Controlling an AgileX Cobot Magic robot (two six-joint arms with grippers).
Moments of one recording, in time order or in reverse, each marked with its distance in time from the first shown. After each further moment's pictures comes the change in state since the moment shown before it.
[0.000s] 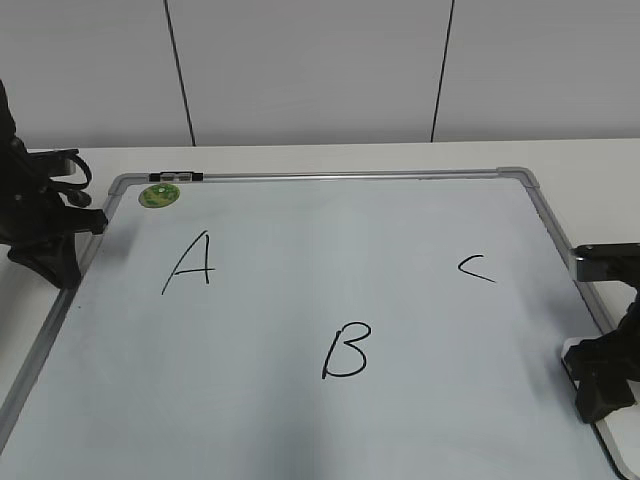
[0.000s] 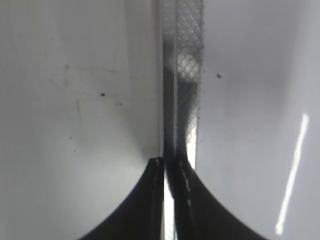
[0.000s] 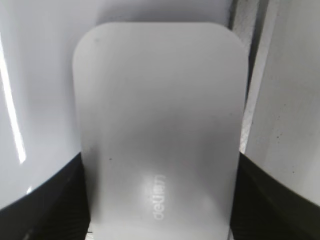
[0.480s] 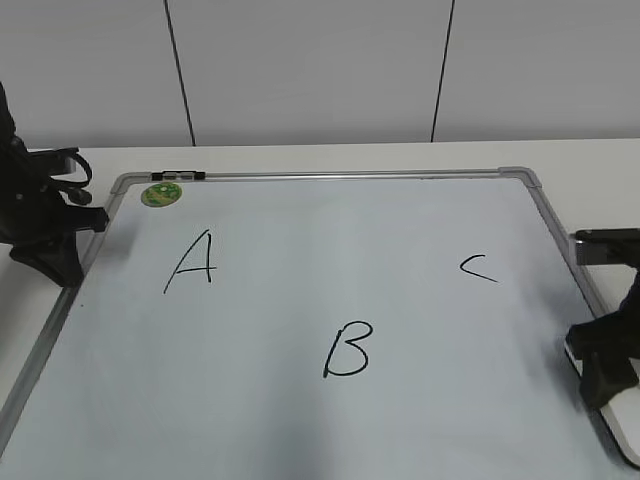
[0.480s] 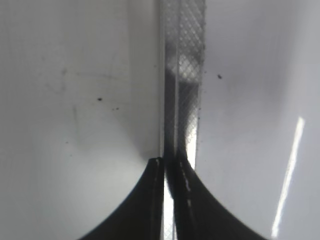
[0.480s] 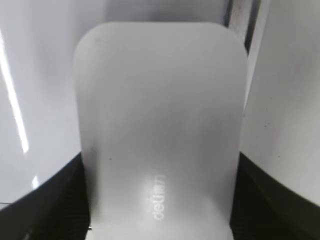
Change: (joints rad) left arm 0.000 0.000 0.000 -0.025 -0.011 0.000; right arm 0.002 0.006 -0.084 0.008 0.136 0.000
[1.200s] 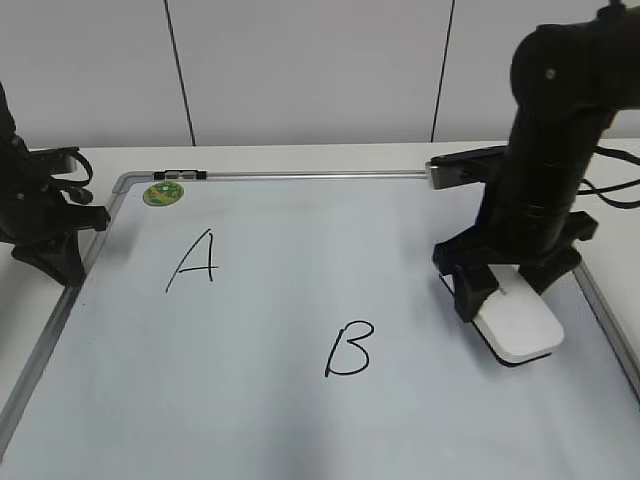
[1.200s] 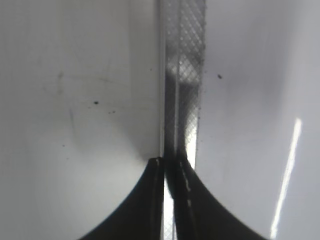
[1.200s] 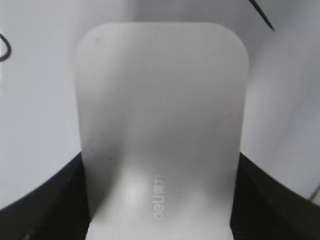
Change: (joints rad) left arm 0.000 0.000 0.000 -0.012 -0.005 0.002; right arm 0.262 0.217 -0.480 0.000 0.229 0.009
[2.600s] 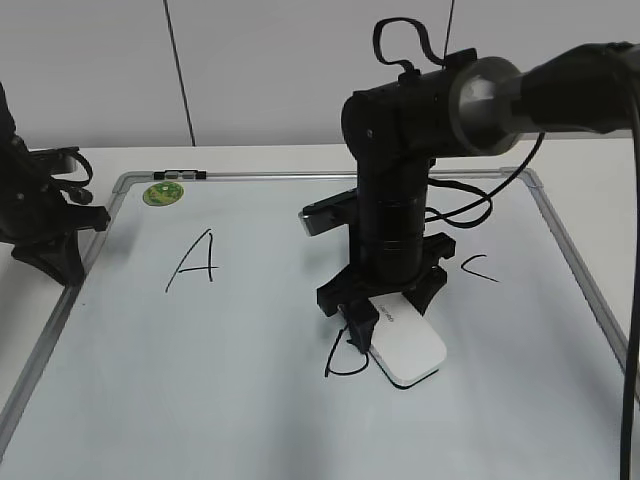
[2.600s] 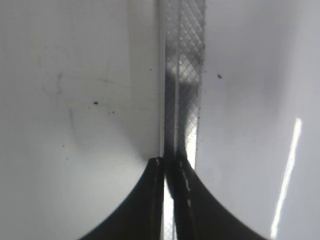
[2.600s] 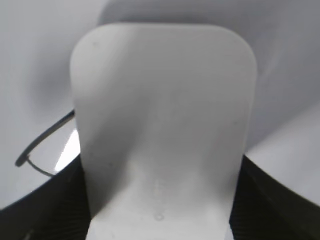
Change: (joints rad) left arm 0.000 0.000 0.000 0.000 0.000 0.000; right arm 0.225 0.302 -0.293 -0.001 0.070 0.000
